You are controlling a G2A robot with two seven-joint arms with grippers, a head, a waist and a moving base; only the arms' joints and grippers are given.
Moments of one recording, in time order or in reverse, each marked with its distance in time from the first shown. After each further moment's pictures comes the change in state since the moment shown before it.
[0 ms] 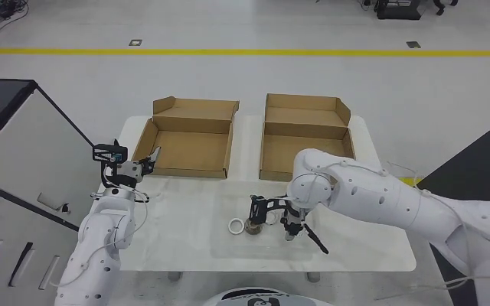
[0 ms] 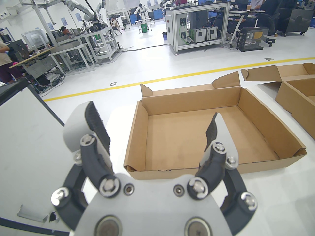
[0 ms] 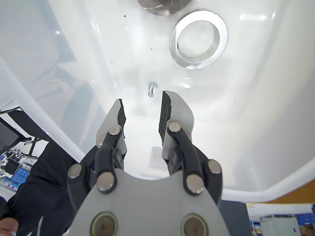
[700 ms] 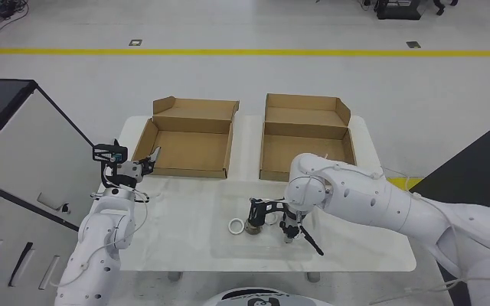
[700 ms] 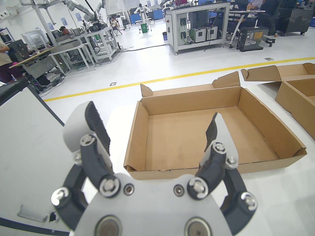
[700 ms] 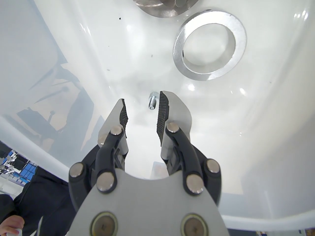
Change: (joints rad) left arm 0.000 0.000 0.000 0.000 0.000 0.000 0.000; right arm -0.041 -0.032 0.000 0.061 -0.019 -0.003 0.000
